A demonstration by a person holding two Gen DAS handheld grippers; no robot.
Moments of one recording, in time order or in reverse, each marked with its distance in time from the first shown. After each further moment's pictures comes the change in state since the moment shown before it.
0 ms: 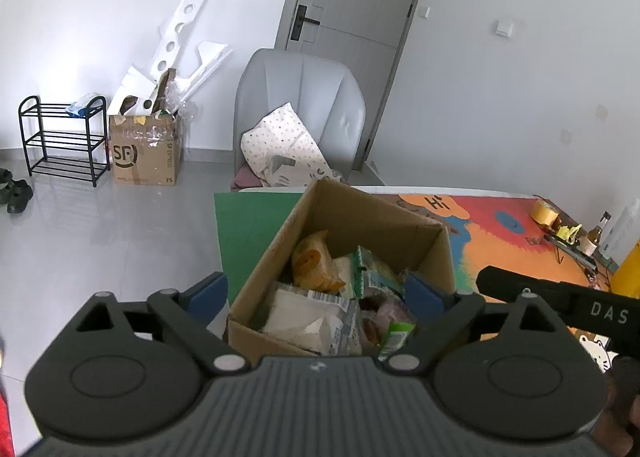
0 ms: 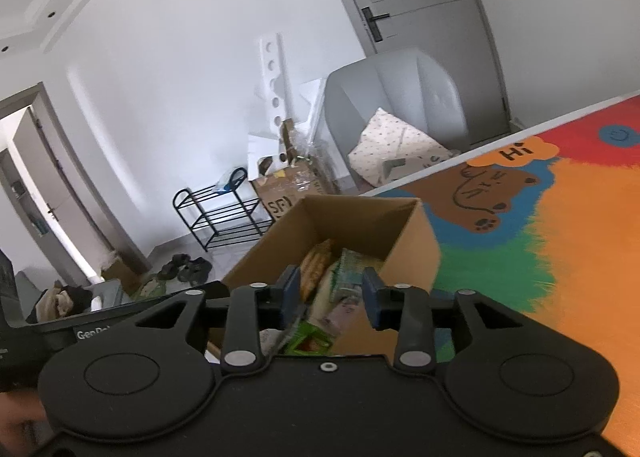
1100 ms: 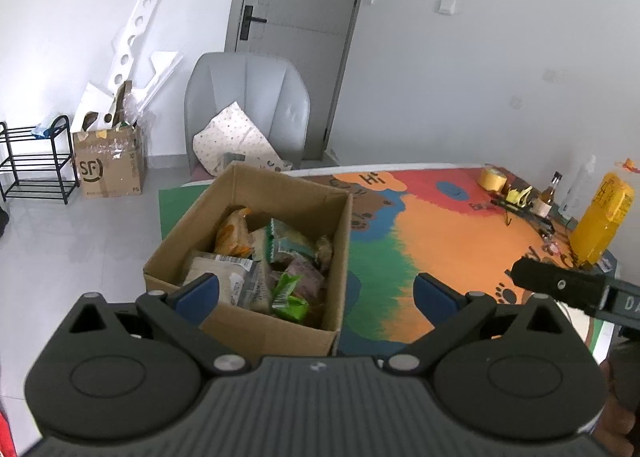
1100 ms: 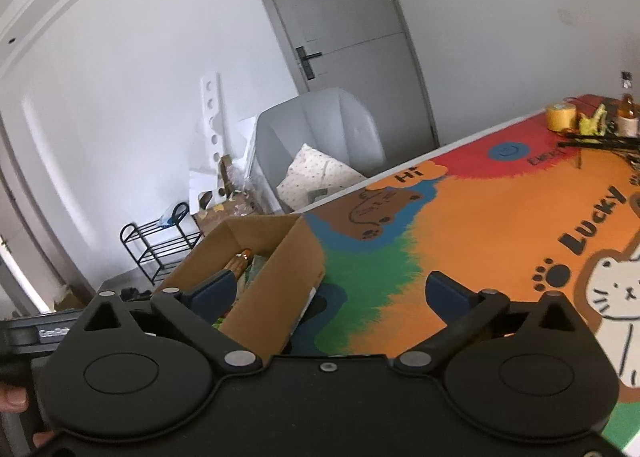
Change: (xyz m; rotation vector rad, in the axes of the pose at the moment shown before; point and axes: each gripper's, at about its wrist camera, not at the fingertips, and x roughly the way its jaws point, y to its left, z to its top) left arm -0.046 -0.068 -0.025 0.106 0.010 -0.084; right arm -0.098 -0.045 -0.022 0.057 -0.108 -0.178
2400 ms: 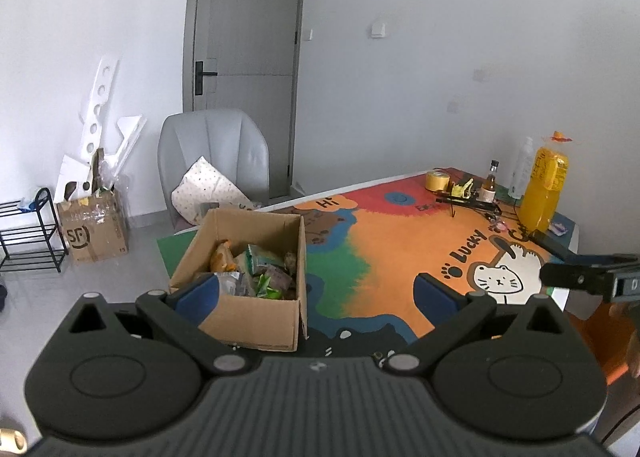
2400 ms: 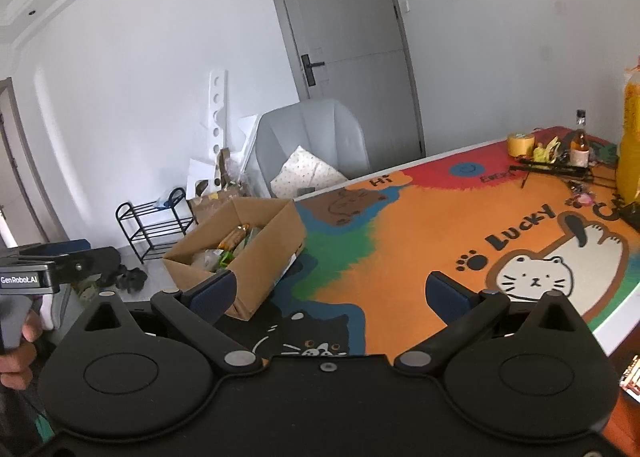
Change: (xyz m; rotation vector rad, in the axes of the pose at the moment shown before) left arm -0.118 -0.021 -0.024 0.192 -0.101 -0.082; right arm -0.123 -0.006 -0.018 -0.125 -0.024 -0.047
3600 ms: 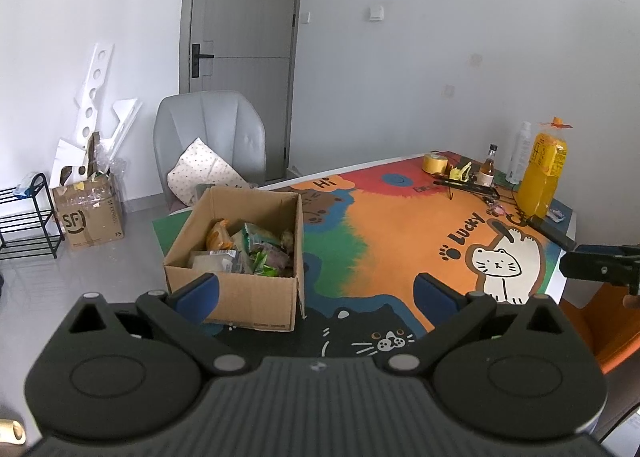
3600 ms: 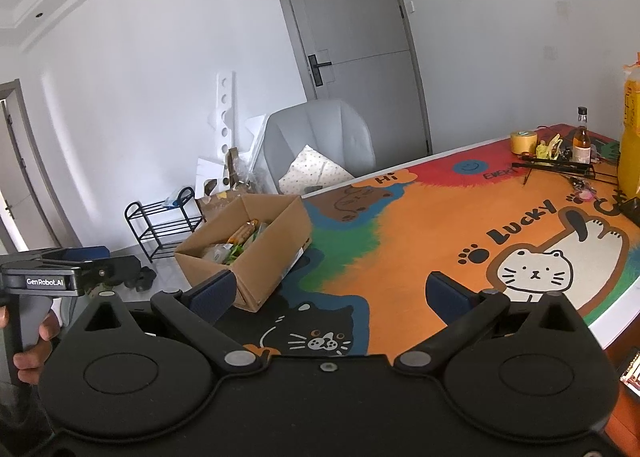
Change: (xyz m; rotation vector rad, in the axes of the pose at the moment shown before) left arm 0.009 0.001 -0.008 -0.005 0.050 -0.009; right arm -0.011 -0.001 -0.004 0.007 0.014 0.042
